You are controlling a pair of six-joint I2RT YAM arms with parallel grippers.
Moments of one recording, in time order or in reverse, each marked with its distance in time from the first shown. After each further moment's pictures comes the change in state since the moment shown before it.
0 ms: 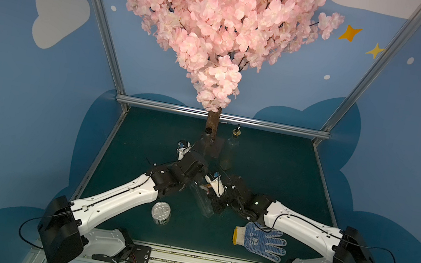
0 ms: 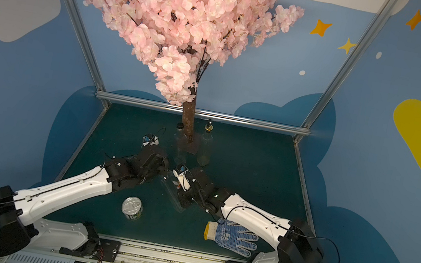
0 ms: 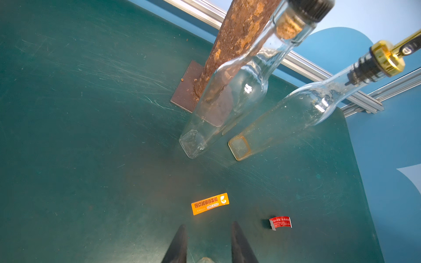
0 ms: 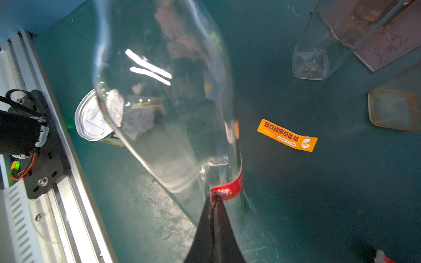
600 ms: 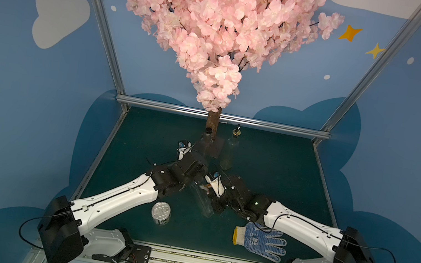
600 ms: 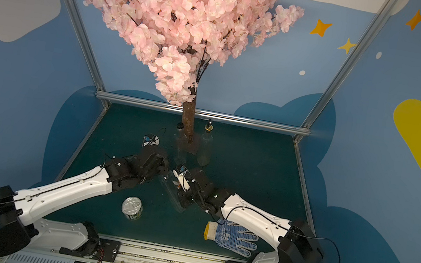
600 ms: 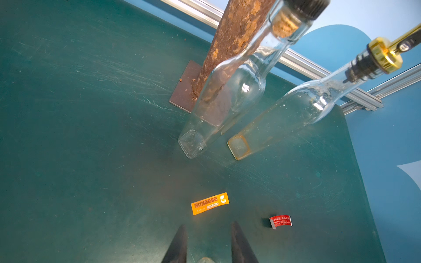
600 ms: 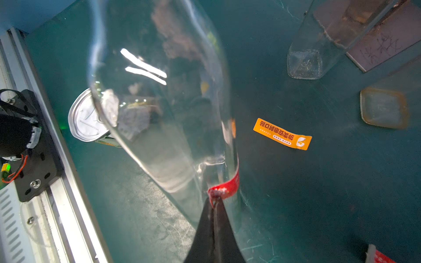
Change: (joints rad) left arm 0.000 0.001 0.000 0.002 0.008 0.015; right arm 0.006 -0.002 0.003 -0.010 0.034 0.000
